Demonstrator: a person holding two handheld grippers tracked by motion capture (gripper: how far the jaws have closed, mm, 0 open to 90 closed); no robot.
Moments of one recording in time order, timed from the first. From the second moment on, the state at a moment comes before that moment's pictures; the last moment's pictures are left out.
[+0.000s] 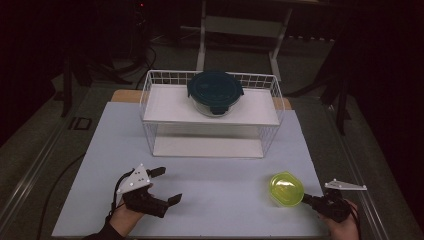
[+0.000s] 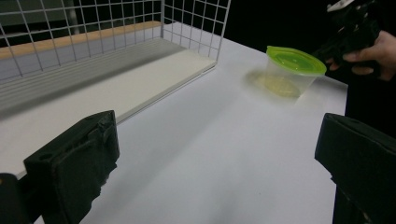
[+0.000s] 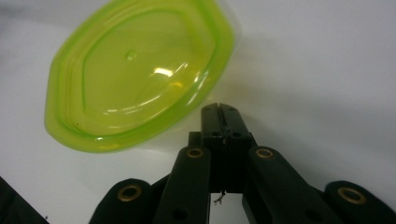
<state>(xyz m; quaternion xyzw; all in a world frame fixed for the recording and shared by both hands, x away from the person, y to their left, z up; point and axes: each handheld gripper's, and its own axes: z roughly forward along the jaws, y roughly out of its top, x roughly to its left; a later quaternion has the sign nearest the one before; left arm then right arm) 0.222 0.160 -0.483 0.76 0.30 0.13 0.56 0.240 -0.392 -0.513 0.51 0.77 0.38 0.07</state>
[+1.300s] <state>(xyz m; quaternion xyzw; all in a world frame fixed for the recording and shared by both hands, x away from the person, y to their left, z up) 0.222 0.160 -0.484 0.76 0.30 0.13 0.56 0.264 -0.351 -0.520 0.48 0.80 0.37 0.03</state>
